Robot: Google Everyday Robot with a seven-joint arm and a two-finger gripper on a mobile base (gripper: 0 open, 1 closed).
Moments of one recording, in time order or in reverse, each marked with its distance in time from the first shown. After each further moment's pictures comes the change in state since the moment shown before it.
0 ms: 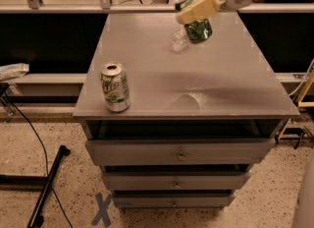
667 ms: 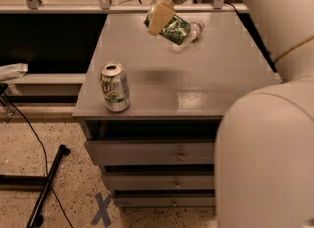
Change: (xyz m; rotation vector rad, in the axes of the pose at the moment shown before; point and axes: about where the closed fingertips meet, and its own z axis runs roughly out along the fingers) arm -0.001 0.012 0.084 -0.023 0.570 -0.083
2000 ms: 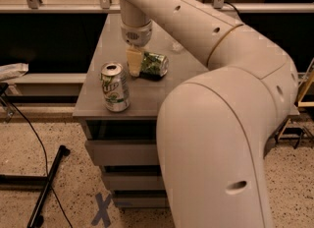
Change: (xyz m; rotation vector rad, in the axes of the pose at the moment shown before) arm 0.017 0.024 0.146 -0.039 0.433 0.058
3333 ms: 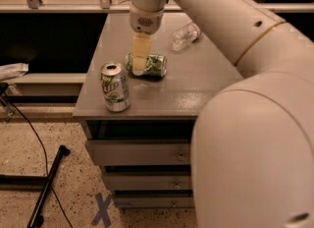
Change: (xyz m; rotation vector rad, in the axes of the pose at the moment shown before) arm 0.015 0.022 -0.059 -0.015 -0.150 -0.195
